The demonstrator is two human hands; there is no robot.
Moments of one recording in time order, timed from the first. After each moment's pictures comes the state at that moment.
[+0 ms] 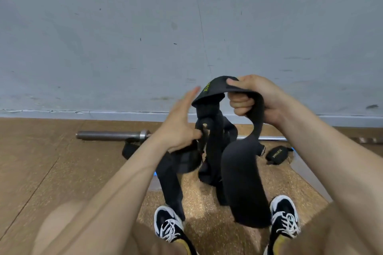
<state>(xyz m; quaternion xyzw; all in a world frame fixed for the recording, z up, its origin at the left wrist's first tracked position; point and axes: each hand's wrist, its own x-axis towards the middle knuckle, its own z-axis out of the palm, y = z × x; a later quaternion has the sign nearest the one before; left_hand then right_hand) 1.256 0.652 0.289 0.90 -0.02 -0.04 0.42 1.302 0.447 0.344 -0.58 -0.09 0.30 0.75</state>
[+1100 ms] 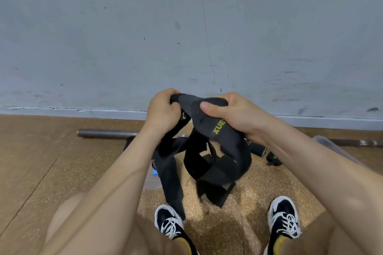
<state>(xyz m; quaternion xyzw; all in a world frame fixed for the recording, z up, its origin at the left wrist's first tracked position) 1.266 0.677 0.308 0.91 0.10 0.13 0.39 1.260 0.484 0.335 -0.70 -0.13 0.24 0.66</state>
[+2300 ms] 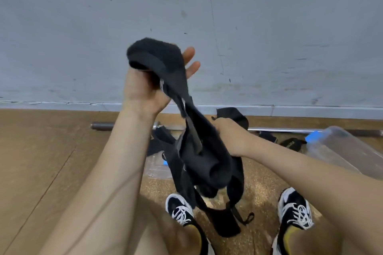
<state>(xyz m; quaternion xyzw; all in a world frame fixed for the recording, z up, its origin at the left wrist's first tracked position) 1.245 0.693 0.367 0.41 0.02 0.03 0.91 1.243 0.505 0.270 -0.86 -0.30 0.19 0.37</state>
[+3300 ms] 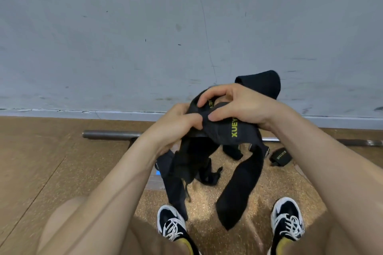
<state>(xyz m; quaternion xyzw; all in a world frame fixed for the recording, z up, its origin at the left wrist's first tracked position) 1.227 0.645 0.334 0.76 0.05 -0.13 0.64 1.281 0.467 0.350 -0.75 -0.25 0.26 0.56</state>
